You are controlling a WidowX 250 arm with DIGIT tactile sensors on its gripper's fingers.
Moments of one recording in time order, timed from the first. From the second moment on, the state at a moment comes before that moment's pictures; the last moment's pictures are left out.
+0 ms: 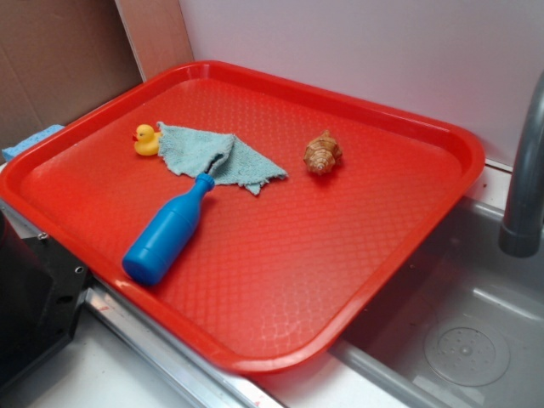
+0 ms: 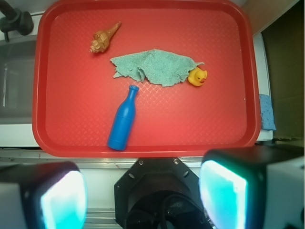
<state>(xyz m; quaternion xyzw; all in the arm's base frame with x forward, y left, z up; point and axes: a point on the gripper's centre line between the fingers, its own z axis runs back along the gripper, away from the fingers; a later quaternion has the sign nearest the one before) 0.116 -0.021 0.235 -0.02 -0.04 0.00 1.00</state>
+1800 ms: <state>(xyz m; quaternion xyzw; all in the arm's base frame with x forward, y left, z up) 0.149 -0.058 0.050 0.05 -0.06 0.19 0.98</state>
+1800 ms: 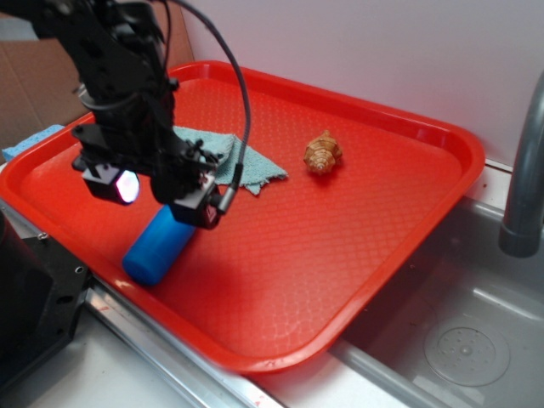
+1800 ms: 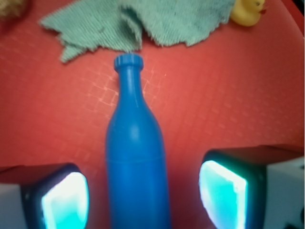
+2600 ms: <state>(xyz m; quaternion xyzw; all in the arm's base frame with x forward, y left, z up) 0.151 -0.049 0.023 0.04 -0.03 0.19 0.98</state>
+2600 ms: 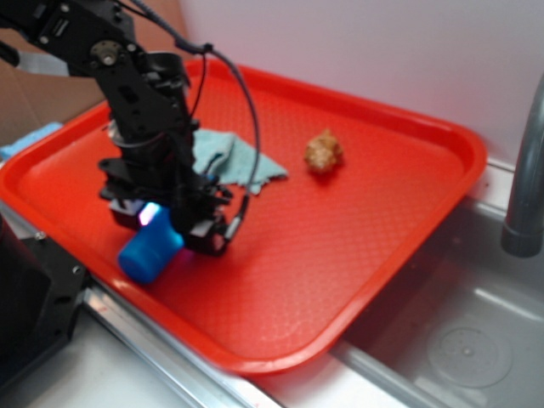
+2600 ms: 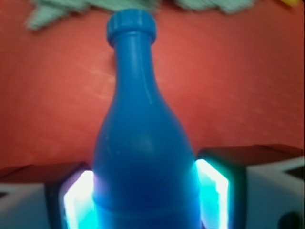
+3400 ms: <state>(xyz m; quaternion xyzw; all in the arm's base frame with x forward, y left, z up) 0.201 -0.025 0.155 -0.03 -0.04 0.16 0.98</state>
